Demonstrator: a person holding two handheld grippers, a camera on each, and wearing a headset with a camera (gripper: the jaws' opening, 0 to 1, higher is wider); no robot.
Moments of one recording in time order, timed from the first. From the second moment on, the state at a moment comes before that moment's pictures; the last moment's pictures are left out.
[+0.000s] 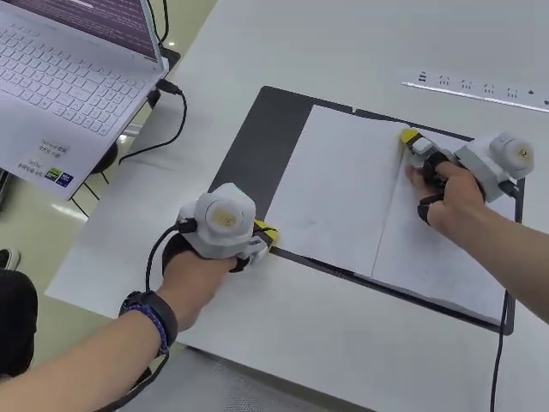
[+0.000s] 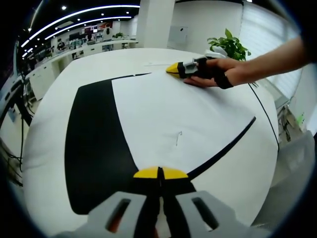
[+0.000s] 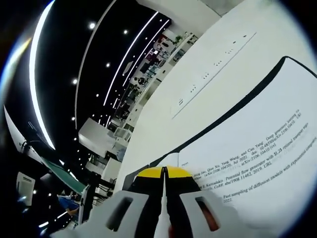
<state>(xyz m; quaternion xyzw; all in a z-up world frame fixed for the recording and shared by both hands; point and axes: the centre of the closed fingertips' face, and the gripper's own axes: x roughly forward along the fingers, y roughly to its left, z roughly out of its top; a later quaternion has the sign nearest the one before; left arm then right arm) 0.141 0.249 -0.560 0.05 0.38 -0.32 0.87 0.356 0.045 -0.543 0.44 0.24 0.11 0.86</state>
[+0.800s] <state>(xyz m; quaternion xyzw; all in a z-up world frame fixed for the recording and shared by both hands) 0.141 0.249 -0.560 0.06 0.38 -0.33 0.86 0.341 0.054 -0.551 0.42 0.26 0.15 0.86</state>
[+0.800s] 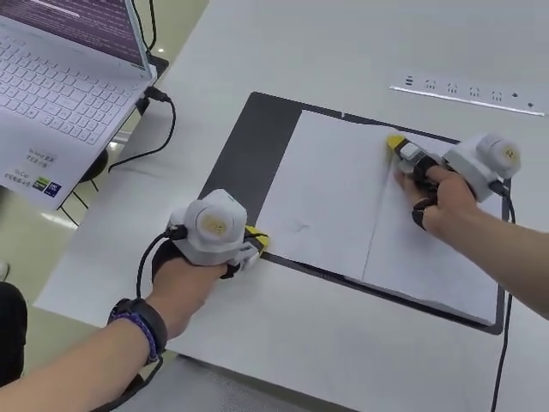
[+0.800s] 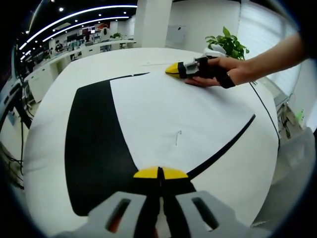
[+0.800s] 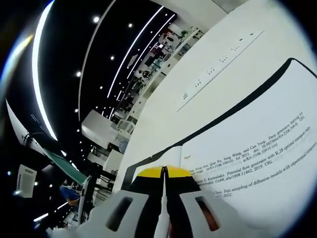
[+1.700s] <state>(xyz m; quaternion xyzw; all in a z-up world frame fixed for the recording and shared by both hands) 0.141 0.248 -0.560 0.07 0.38 -0.33 0.86 0.235 0.090 -0.520 0.41 0.25 0.23 0.85</state>
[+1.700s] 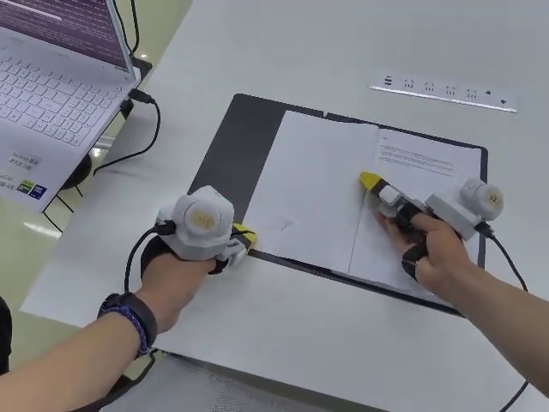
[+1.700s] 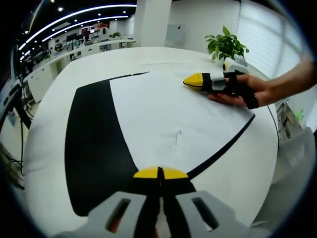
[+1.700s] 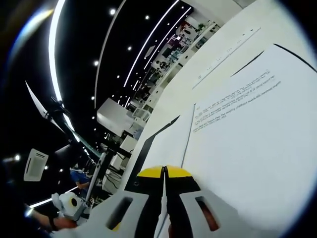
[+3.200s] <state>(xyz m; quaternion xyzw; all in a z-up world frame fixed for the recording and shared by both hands) 0.141 0.248 -0.559 0.07 0.38 -0.33 0.86 0.114 0.112 -0.543 0.34 0.31 0.33 0.83</state>
